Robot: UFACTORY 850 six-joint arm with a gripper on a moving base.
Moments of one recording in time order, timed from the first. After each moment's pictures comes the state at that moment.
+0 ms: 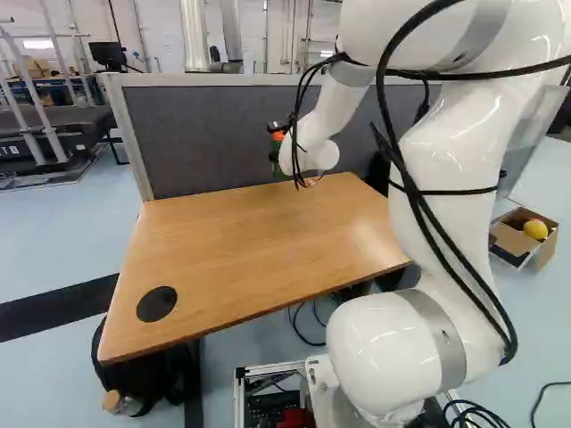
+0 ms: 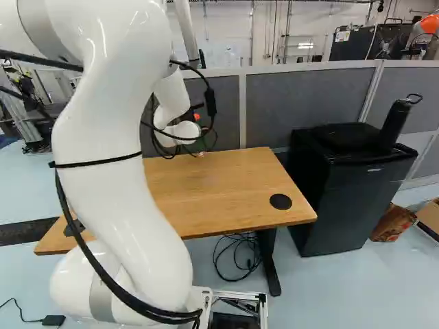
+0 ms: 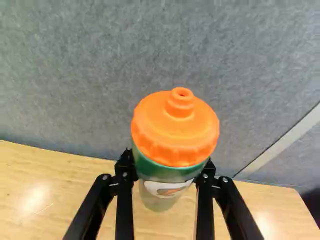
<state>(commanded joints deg) 2.8 -16.4 -47.1 -15.8 40.1 0.0</state>
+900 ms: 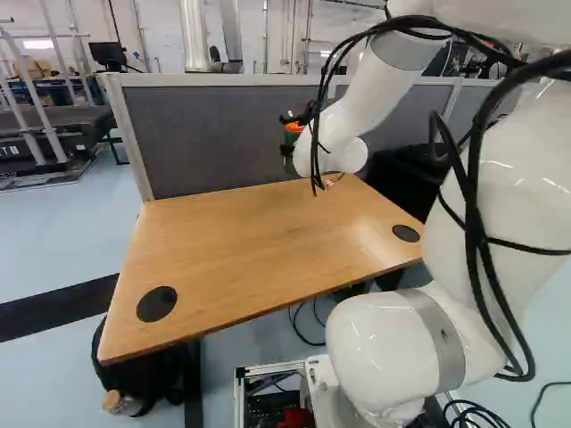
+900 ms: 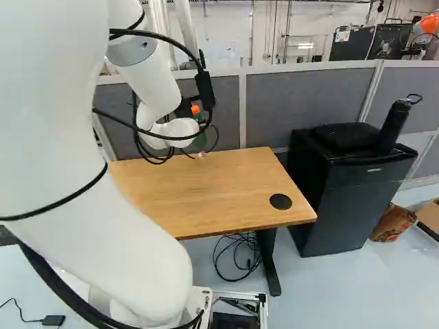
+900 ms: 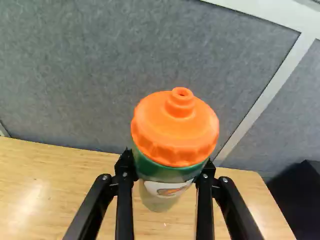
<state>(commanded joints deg) 0.0 2.4 -32.9 -15.8 40.1 0.0</state>
